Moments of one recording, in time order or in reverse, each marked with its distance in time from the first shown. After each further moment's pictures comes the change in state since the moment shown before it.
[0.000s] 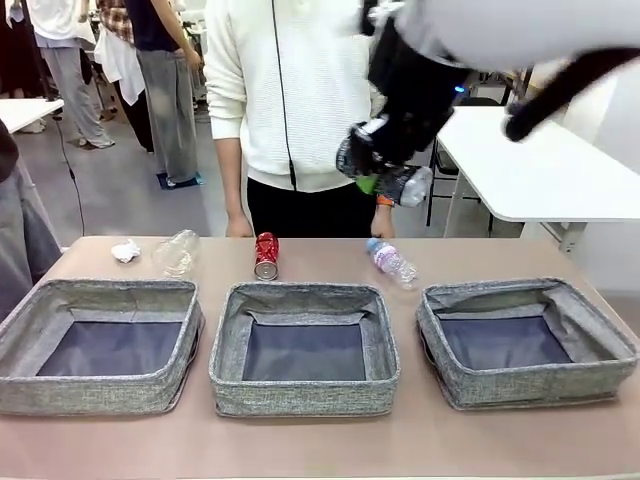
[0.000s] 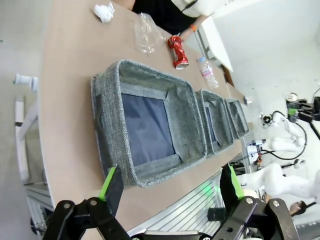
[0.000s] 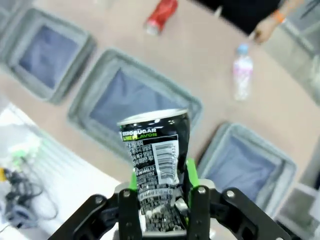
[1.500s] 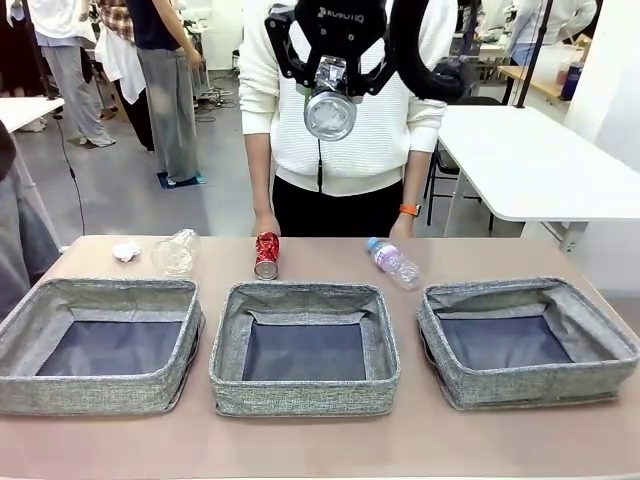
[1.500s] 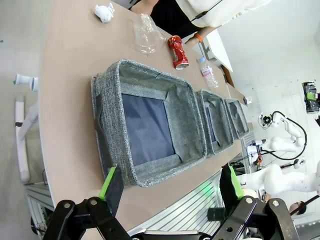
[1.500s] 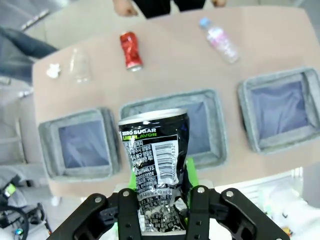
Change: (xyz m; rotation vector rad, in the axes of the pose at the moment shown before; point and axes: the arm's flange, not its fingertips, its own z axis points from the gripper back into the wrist) left arm 0.000 0.000 0.000 0.000 -0.001 0.000; right arm 0.060 0.035 0.059 -0.075 -0.078 -0.770
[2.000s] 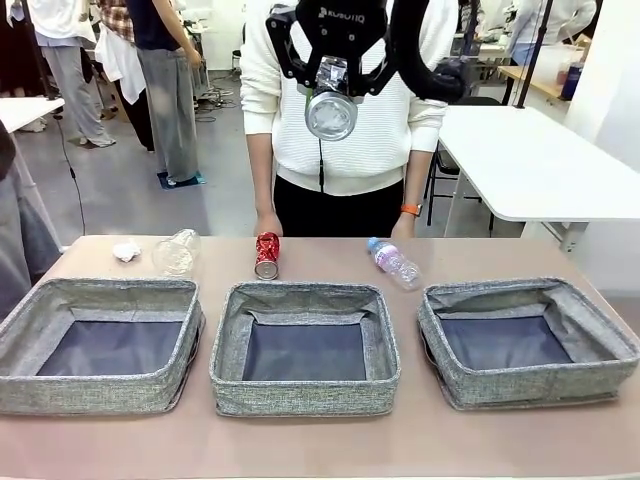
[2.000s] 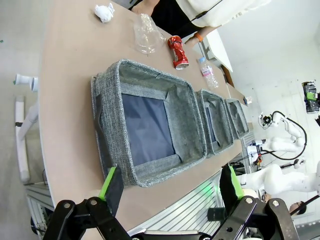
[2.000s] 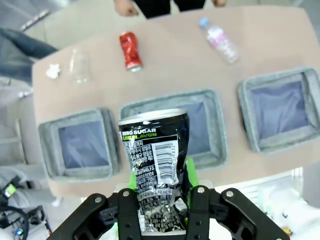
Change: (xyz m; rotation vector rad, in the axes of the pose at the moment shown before) left arm 0.000 0.000 0.000 0.000 0.000 0.000; right arm 0.001 0.000 0.000 0.000 0.000 -0.001
